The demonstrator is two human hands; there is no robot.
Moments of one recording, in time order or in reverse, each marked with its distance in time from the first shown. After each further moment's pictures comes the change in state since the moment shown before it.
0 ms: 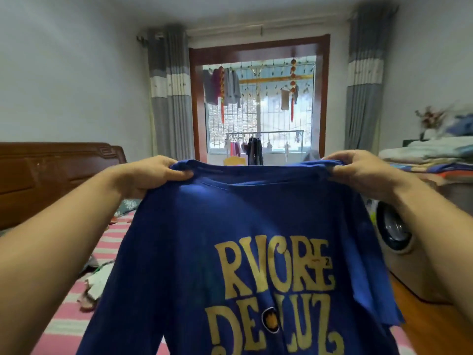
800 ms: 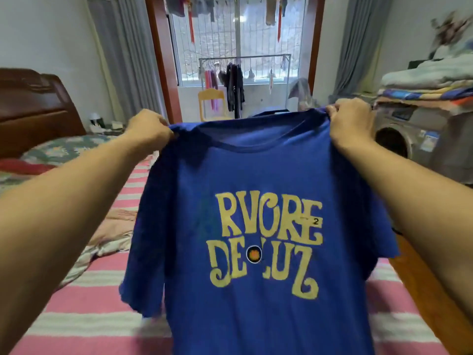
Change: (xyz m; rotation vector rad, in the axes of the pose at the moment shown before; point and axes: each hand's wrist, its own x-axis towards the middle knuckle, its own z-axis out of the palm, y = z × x) left_hand 0.259 -0.107 0.076 0.469 0.394 -0.060; right_hand 0.189 0.180 0.011 -1.024 0.674 0.009
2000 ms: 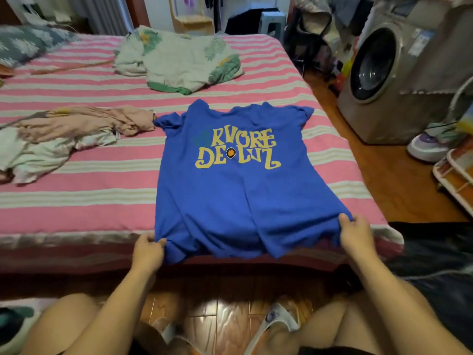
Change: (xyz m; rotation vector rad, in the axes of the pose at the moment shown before) left_hand -0.393 -0.241 0.232 -0.427 -0.137 -0.776; right_hand -0.448 0.205 -0.005 0.312 -0.505 0.810
